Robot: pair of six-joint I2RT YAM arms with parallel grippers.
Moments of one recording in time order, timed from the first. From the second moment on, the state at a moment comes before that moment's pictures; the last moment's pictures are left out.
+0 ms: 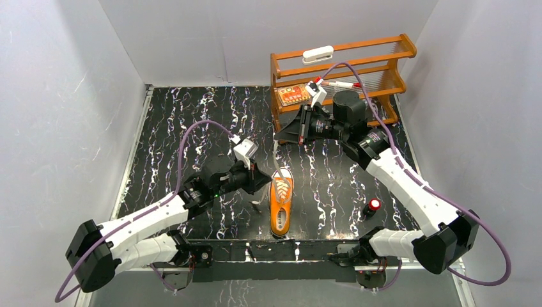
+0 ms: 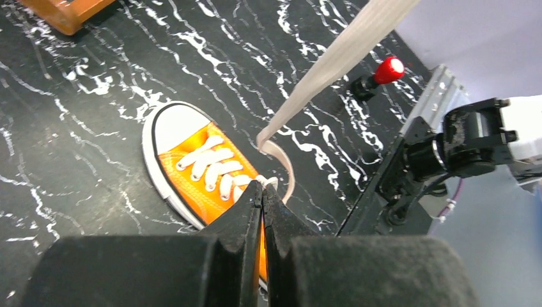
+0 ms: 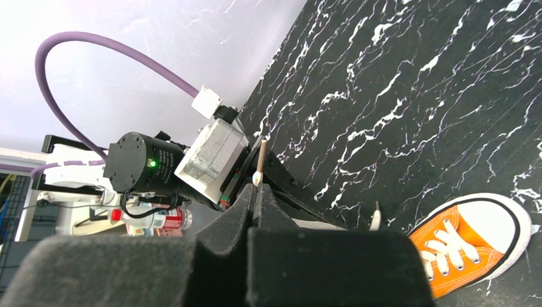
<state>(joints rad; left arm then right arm) -0.86 1.01 0.61 0.07 0.13 -0.39 0.60 1.23 1.25 -0.30 -0.60 0.71</state>
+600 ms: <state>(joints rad) -0.85 1.10 0.56 0.27 0.24 -0.40 0.60 1.20 1.23 -0.29 -0.64 0.76</state>
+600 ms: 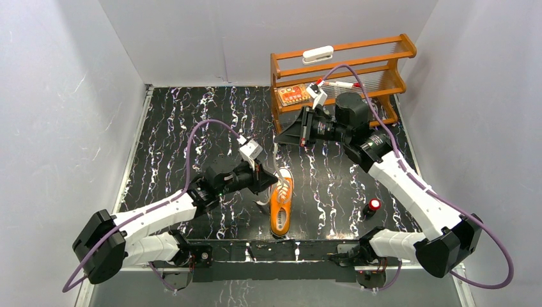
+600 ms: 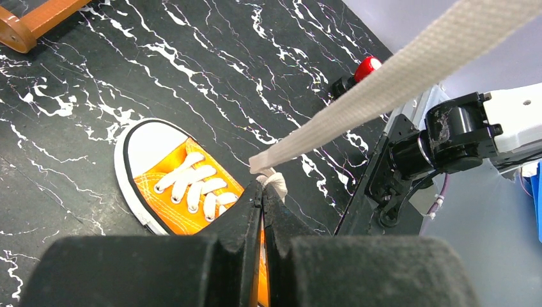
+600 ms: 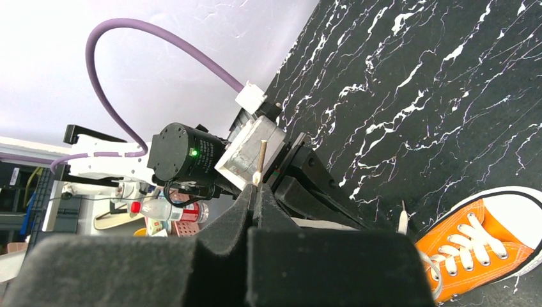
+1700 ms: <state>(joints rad) -0.85 1.18 0.56 0.43 0.26 -0.43 0.60 1.19 1.23 -0.28 -0.68 0.78</state>
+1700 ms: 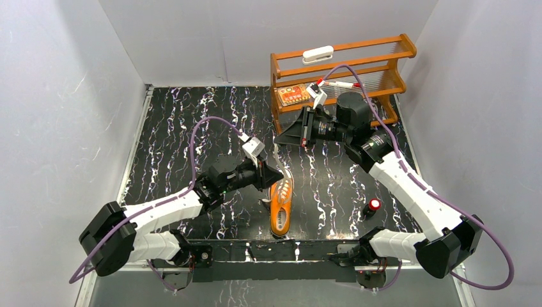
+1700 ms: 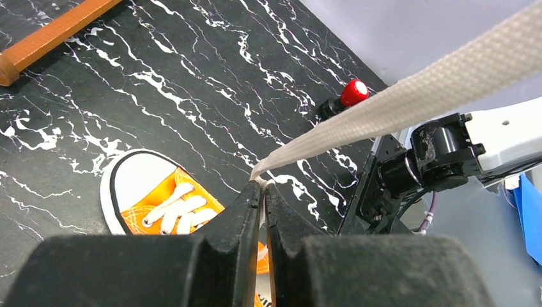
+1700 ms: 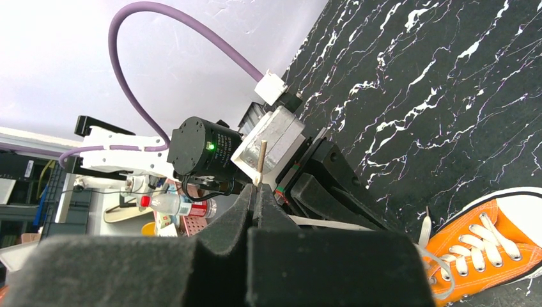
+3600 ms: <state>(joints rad) -0.65 1.38 0.74 -0.37 0.29 -0.13 0.56 1.13 1.27 -0.48 -0.50 0.67</state>
